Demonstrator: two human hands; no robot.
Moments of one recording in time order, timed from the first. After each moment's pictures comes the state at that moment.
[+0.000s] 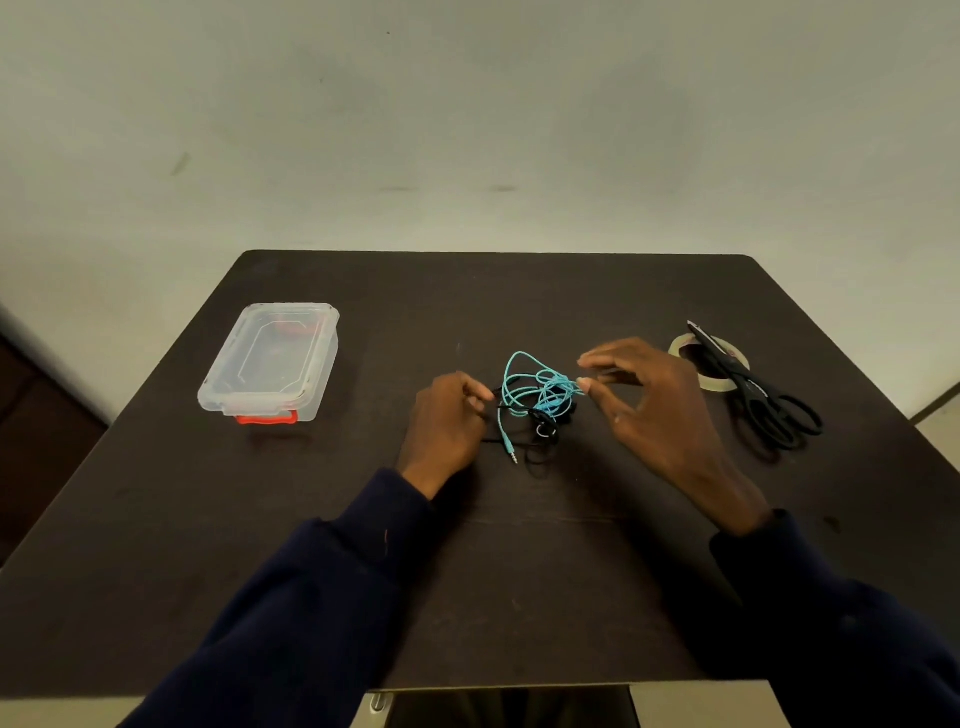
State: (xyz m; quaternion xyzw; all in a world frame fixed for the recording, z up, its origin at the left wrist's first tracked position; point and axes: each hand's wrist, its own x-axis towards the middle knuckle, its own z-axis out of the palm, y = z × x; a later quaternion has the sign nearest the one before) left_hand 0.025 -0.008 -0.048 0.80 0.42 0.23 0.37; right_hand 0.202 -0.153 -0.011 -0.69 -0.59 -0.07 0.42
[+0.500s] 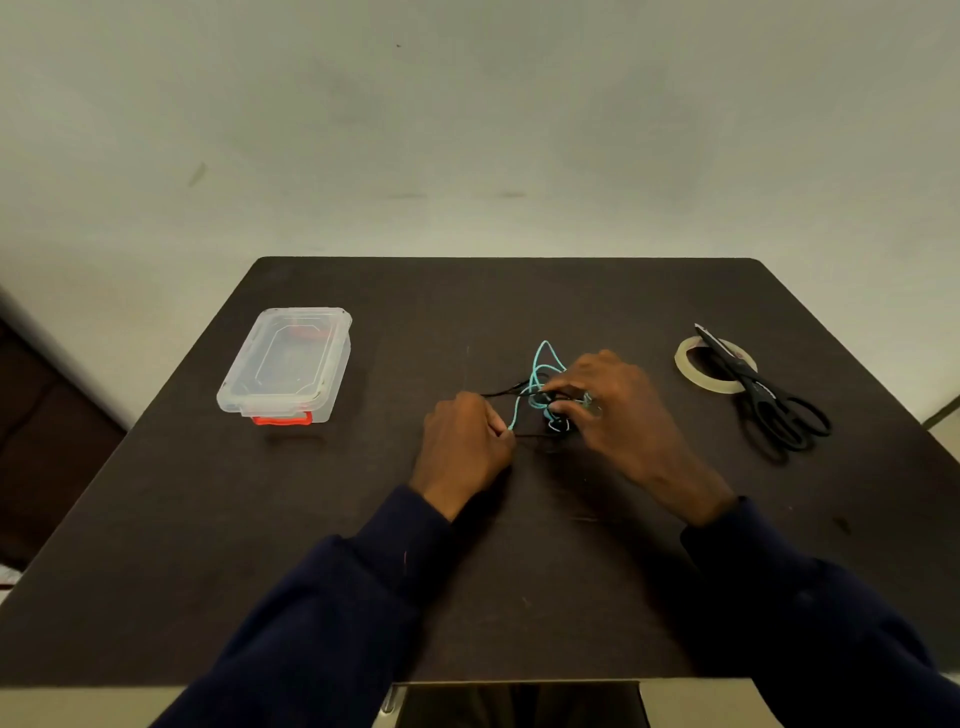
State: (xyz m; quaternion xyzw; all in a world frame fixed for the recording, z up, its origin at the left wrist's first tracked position) left_hand 0.018 -0.034 -0.033 0.84 0.43 0.17 0.28; right_hand 0.186 -0.130 -0.023 -0.70 -0.64 -0.07 0.30
